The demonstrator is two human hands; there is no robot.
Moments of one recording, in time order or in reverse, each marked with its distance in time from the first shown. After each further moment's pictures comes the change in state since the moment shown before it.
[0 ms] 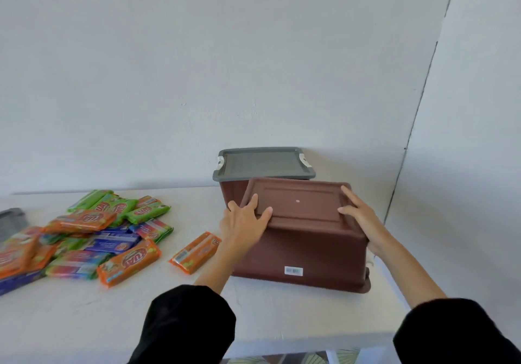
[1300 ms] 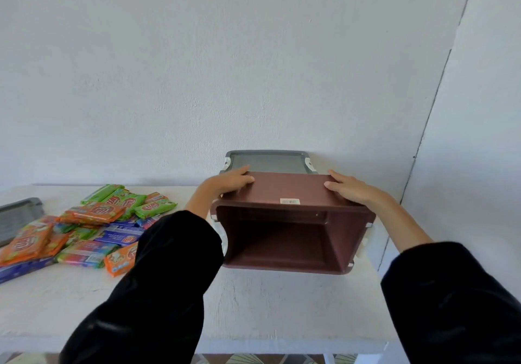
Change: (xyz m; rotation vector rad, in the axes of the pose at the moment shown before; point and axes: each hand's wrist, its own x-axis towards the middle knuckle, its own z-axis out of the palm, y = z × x) left_hand 0.063 -0.013 -0.070 -0.319 -0.347 0.034; right_hand 0.031 -0.078 0.001 -0.792 -0.203 -0.013
